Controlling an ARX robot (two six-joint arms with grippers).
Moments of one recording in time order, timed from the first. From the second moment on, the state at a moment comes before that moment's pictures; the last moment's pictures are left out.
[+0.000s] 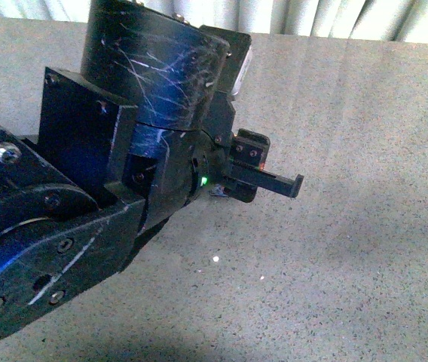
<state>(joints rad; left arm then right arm) -0.65 2.08 0.82 0.77 -0.10 -0.12 0.00 0.00 0.02 0.00 0.00 0.00</state>
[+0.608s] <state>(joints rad) -0.69 2.04 0.70 0.83 -0.10 -0.14 0.00 0.00 0.02 0.00 0.00 0.00</state>
